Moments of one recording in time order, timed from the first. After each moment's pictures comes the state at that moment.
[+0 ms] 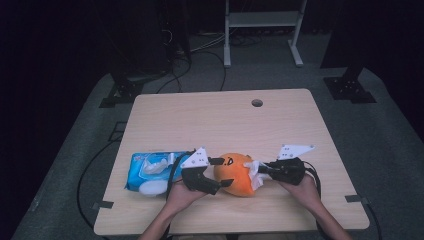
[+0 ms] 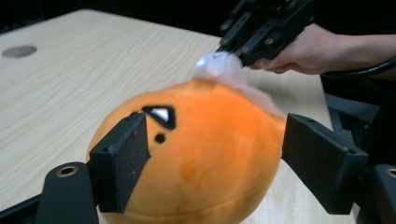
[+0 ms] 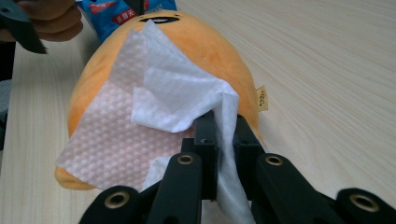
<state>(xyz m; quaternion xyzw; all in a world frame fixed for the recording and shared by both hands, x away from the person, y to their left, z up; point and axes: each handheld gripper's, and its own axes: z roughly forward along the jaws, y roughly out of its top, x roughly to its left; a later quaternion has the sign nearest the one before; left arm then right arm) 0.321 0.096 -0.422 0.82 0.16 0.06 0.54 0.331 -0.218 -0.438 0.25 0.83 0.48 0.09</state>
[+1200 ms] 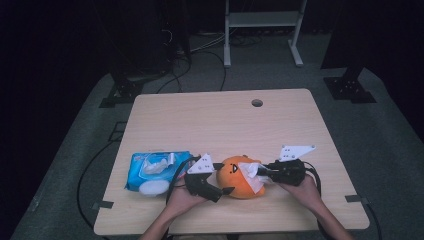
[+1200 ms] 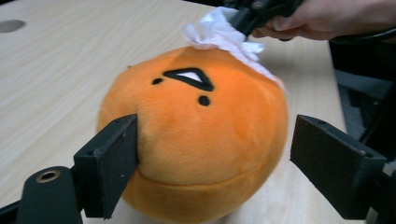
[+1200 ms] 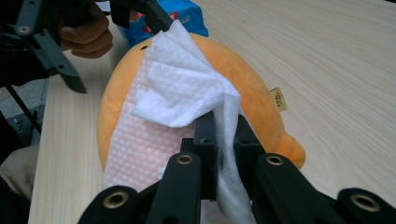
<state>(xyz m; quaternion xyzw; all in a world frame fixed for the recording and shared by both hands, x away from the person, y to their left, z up) 0.311 0.089 -0.430 0.85 0.15 0.07 0.50 0.327 -0.218 -0.434 0.22 0.83 0.50 0.06</state>
